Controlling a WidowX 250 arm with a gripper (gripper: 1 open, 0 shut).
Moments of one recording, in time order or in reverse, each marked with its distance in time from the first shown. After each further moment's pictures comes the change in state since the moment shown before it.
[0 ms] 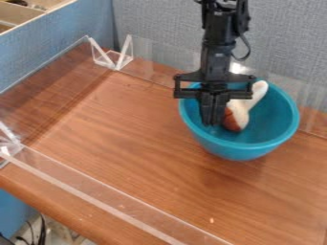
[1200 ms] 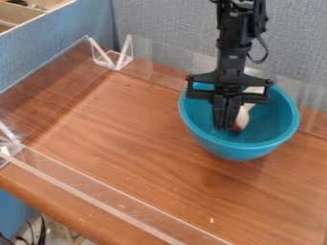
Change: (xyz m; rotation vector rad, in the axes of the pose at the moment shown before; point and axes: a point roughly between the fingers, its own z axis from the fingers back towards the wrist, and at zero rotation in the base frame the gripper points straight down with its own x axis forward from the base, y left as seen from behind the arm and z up) arm -0.011 -0.010 0.004 -0.008 -0.023 -0.125
